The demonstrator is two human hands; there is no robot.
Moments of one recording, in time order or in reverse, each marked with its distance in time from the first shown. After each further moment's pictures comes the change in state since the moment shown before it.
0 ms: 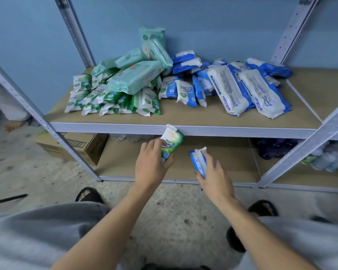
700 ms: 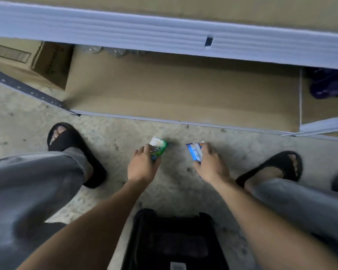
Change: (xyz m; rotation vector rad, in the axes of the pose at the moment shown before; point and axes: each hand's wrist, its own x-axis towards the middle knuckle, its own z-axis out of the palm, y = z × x) left_hand -0.146 -0.152 0.186 0.077 -0.711 -0.546; right_hand 0.007 0.079 0.222 -0.144 -0.615 0.188
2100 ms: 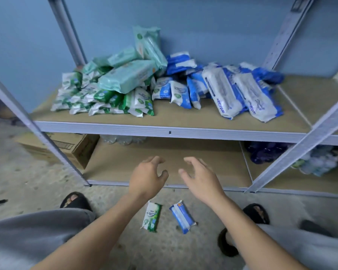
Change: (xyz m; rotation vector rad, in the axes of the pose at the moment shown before) left_hand -0.097 0.137 -0.193 -0.077 0.372 0.470; right_hand -0.161 -0.050 -0.195 0.416 0.473 -0.385
